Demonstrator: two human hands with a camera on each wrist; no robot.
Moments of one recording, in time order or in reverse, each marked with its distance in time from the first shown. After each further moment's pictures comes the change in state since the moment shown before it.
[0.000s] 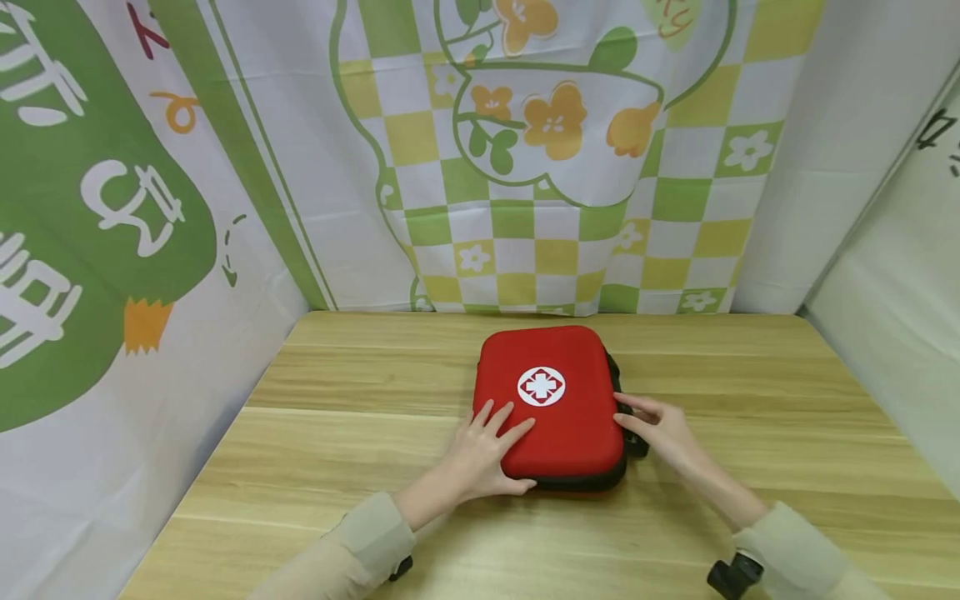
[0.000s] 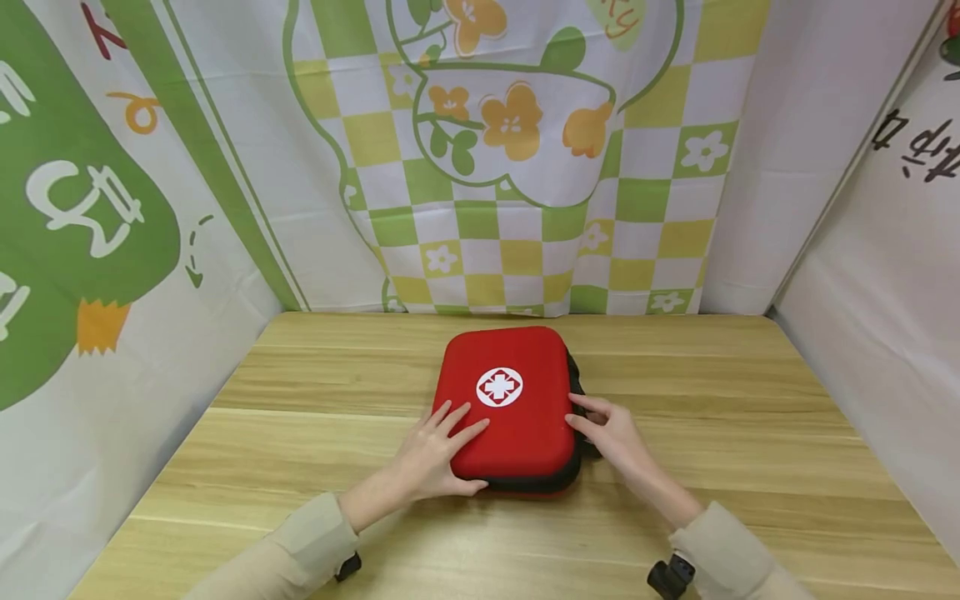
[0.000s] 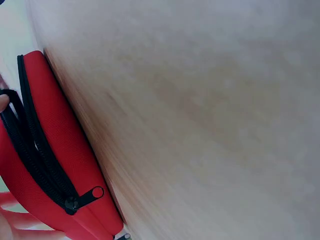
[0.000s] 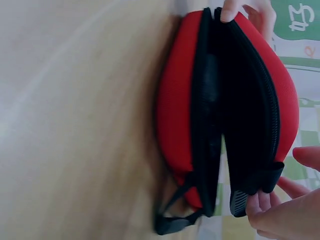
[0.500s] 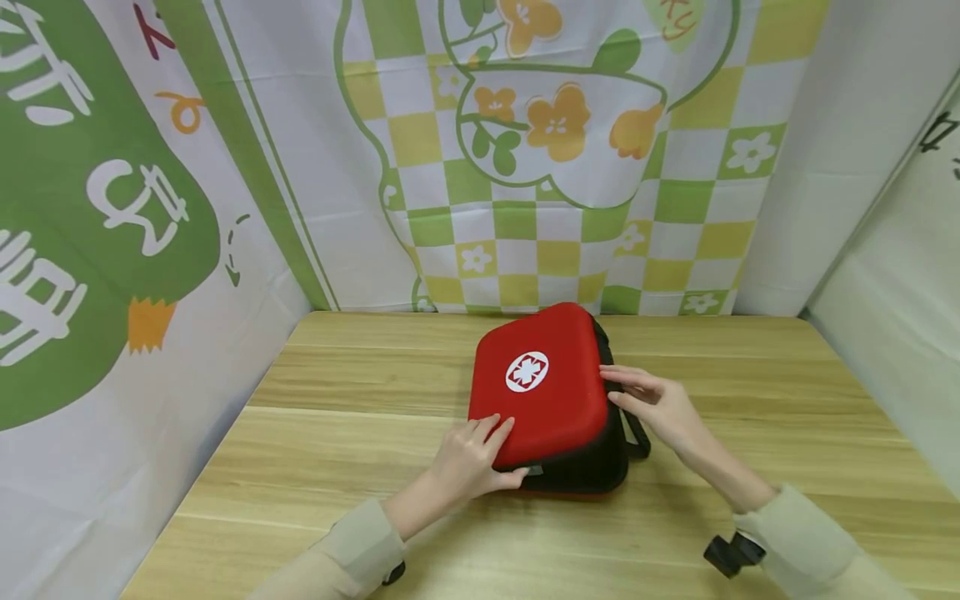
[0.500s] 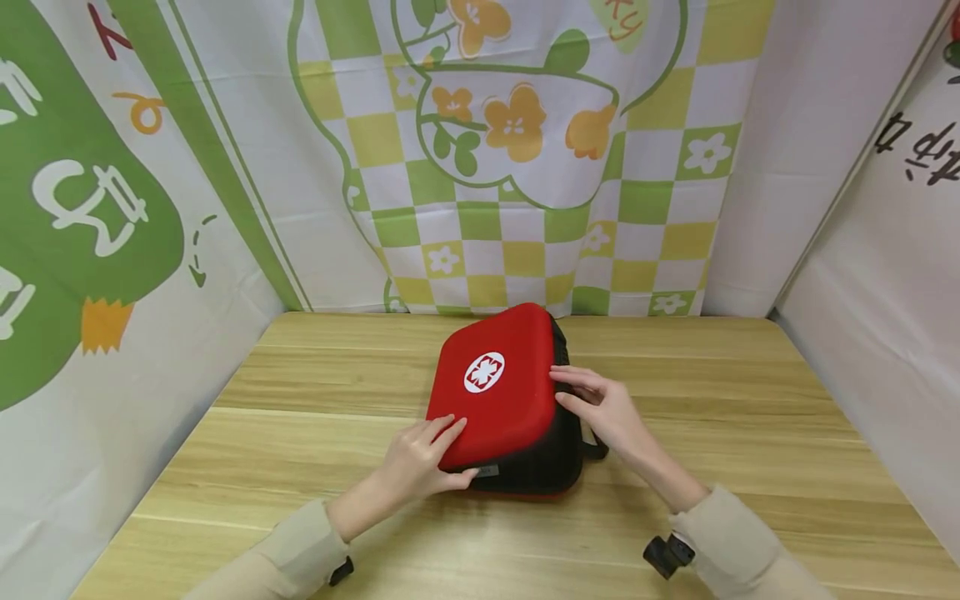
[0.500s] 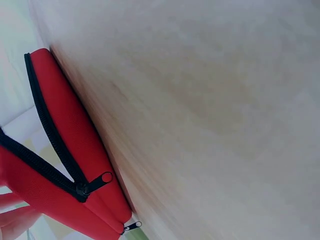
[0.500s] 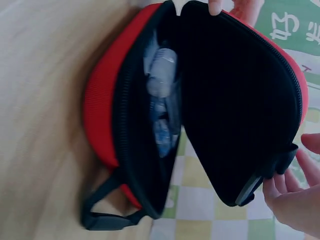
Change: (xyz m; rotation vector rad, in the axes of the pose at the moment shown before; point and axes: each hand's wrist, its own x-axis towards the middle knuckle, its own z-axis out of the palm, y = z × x) left_hand -0.005 -0.008 -0.003 0.088 0.613 0.168; right_hand 0.005 -0.032 -0.005 0.074 -0.007 -0.327
